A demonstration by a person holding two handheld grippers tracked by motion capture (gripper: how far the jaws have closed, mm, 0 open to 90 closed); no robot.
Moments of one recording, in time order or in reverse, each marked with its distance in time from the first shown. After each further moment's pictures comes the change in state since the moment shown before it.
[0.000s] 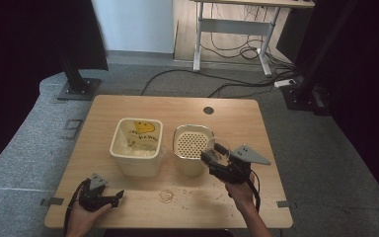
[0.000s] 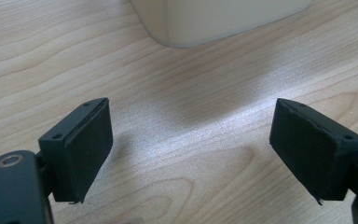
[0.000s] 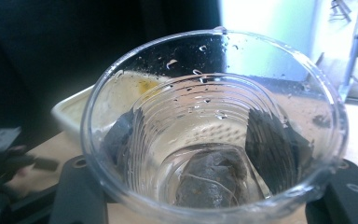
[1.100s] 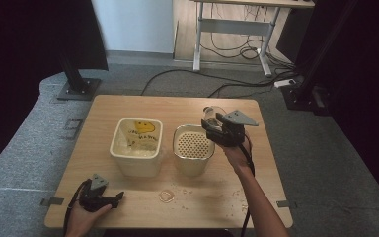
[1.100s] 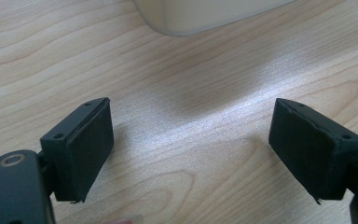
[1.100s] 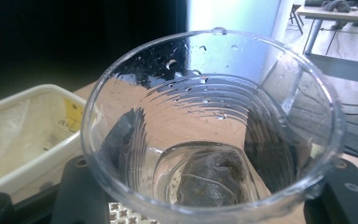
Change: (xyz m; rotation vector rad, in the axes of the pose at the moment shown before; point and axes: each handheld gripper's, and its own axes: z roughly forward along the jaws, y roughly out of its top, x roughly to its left) left arm 0.001 -0.002 0.002 0.029 -0.007 0.006; right arm -0.036 0.056 0.065 0.056 -0.150 -0.138
